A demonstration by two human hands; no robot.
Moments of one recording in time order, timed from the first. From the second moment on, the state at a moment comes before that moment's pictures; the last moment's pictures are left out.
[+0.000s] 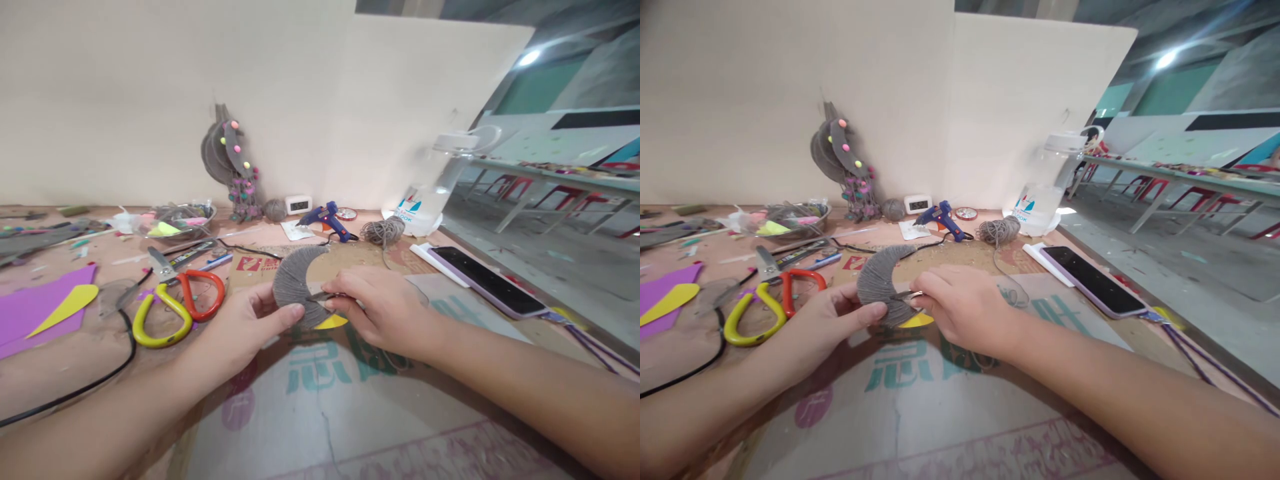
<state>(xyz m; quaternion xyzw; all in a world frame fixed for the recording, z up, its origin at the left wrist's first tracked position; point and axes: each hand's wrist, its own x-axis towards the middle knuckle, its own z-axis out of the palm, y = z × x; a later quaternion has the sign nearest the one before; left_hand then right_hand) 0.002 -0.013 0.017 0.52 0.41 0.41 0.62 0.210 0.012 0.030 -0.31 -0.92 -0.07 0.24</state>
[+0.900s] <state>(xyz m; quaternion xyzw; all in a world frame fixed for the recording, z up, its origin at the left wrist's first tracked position) 0.002 -0.012 0.014 0.50 0.38 0.41 0.66 0.208 0.016 0.031 -0.29 -0.93 -0.10 0.22</state>
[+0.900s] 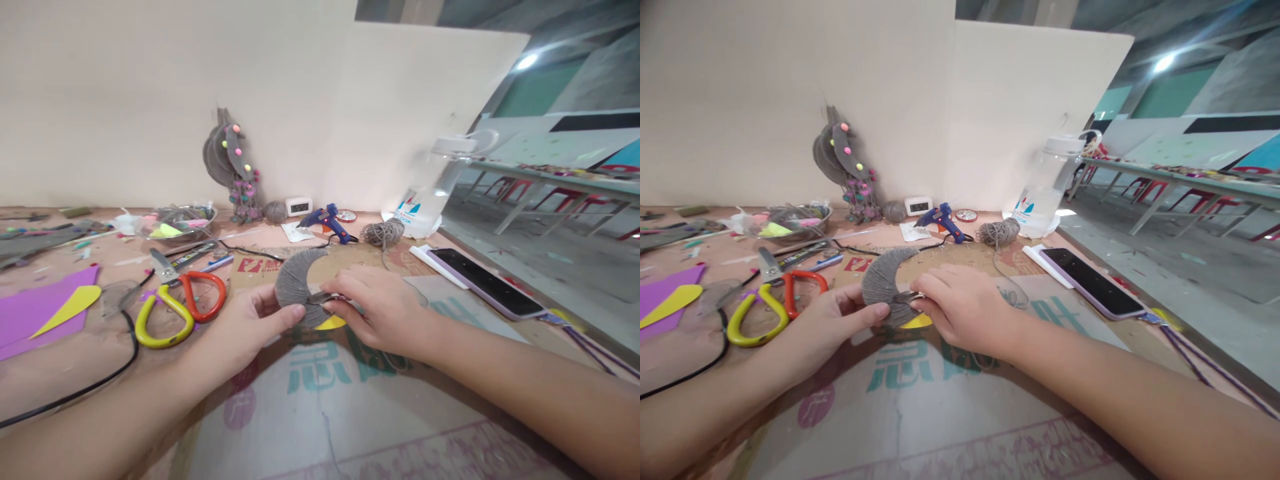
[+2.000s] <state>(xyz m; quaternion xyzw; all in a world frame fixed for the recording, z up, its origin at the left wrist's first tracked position) 0.002 -0.011 0.014 0.53 0.43 0.41 0.61 0.210 0.014 0.033 -0.32 -0.92 -0.06 0.23</state>
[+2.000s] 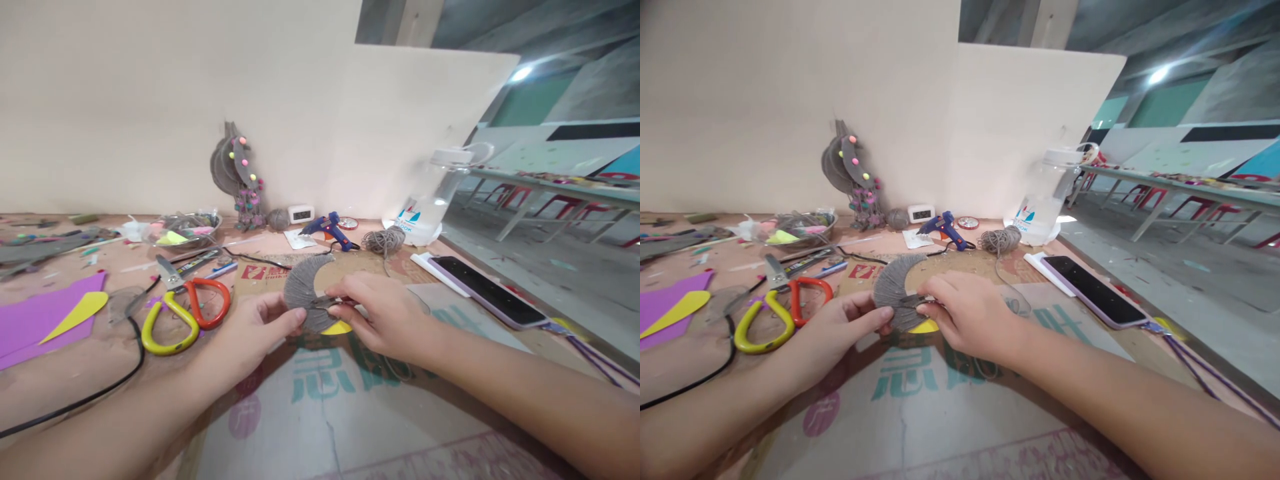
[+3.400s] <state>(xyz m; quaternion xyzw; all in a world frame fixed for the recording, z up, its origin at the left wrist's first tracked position) 0.002 -0.012 0.015 0.52 0.43 0.40 0.62 0.209 0.015 0.030 -0.31 -0.92 -0.07 0.22</state>
